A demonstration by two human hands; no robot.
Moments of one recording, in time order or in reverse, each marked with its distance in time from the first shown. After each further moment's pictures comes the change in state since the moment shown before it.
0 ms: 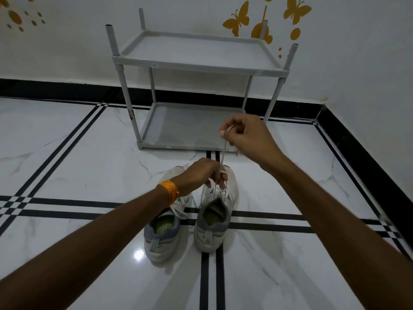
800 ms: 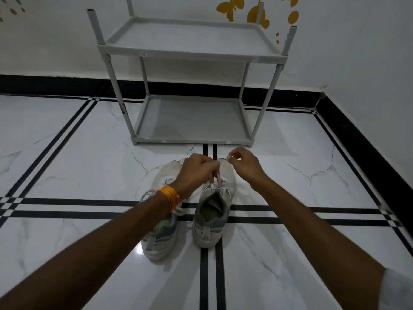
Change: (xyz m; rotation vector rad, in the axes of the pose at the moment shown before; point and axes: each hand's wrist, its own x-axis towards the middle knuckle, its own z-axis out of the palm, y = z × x) left_hand 0.002 -0.013 0.017 0.063 0.346 0.045; right_hand -0.009 0.115 0.051 0.018 0.020 0.492
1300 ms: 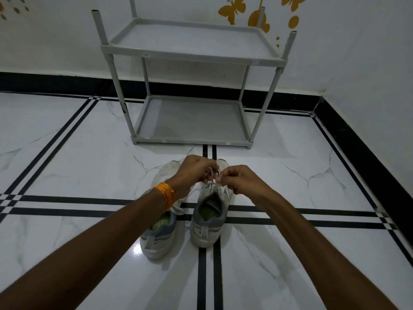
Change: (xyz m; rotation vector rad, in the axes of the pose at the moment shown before) left_hand 0.004 -0.001 -0.005 -0.273 -0.056 -0.227; right_hand -0.056 -0.011 -0.012 0.114 -0.347 -0.019
